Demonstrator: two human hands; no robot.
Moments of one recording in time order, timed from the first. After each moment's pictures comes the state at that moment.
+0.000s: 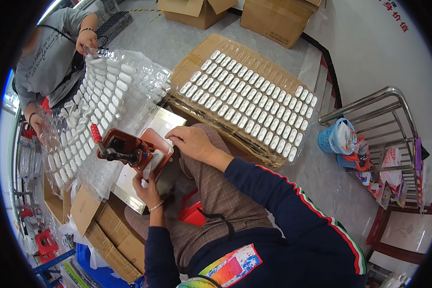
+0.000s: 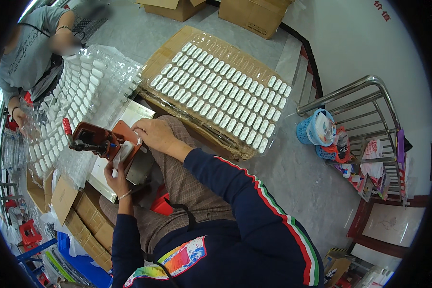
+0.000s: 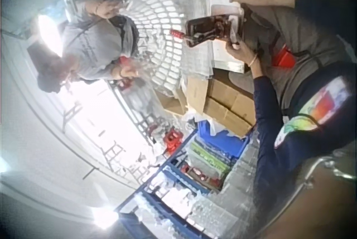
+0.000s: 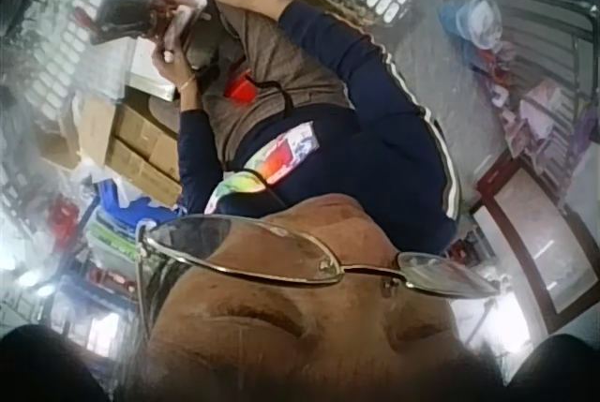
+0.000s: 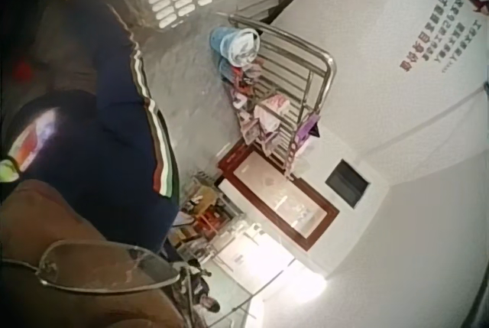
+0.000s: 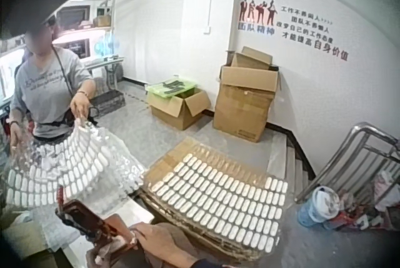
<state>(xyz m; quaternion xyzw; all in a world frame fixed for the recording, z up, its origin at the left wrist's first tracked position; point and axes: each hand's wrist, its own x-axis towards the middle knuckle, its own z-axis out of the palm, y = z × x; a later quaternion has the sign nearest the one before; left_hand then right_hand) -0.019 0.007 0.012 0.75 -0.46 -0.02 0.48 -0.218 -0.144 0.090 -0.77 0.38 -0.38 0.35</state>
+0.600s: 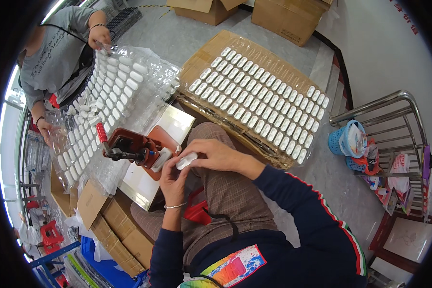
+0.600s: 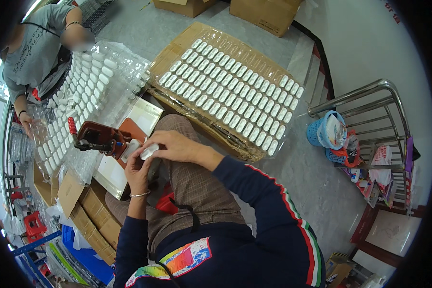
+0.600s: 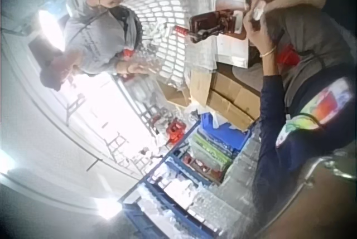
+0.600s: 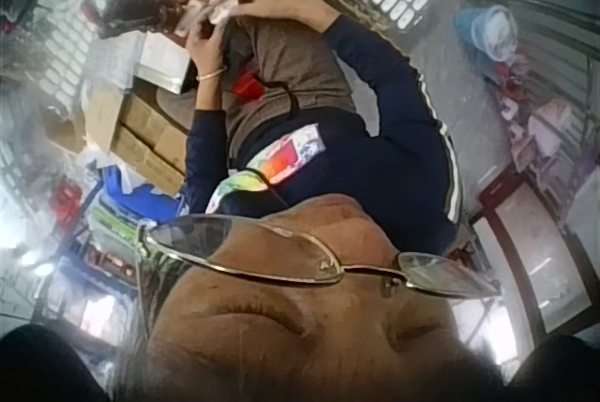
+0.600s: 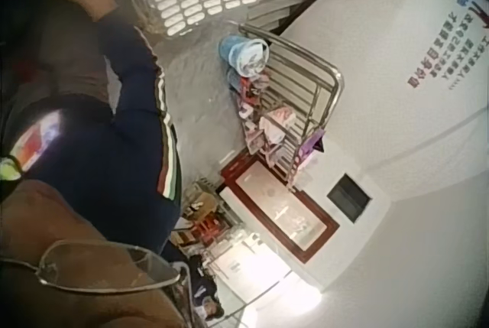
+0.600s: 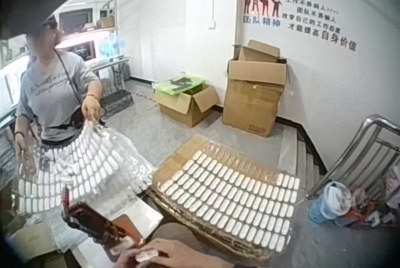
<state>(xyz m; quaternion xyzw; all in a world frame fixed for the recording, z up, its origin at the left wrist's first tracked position) -0.095 -0.015 0.073 0.57 -0.42 -0.38 0.60 -0.265 -0.128 0.116 -0.78 0.18 -0.29 0.53</state>
